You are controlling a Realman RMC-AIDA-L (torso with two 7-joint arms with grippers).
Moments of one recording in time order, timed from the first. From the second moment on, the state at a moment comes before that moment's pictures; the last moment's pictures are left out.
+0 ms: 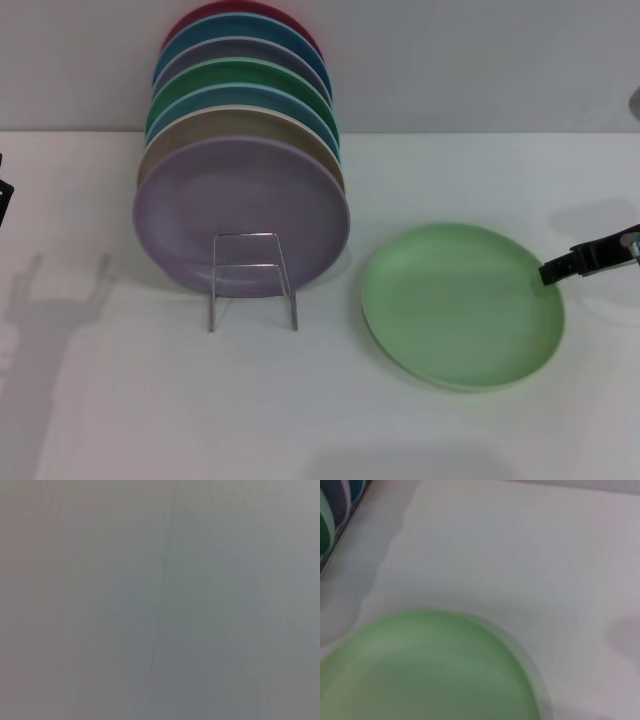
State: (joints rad) left arm -0.24 -2.07 -0.75 -0.31 2.20 1.62 -0.15; right arm 0.60 2.02 2.10 1.09 -2.64 1.35 -0.51
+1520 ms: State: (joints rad) left arm -0.25 -2.07 -0.77 -0.29 2.20 1.65 -0.16; right arm 0.68 2.01 2.09 0.90 -2.64 1.26 -0.49
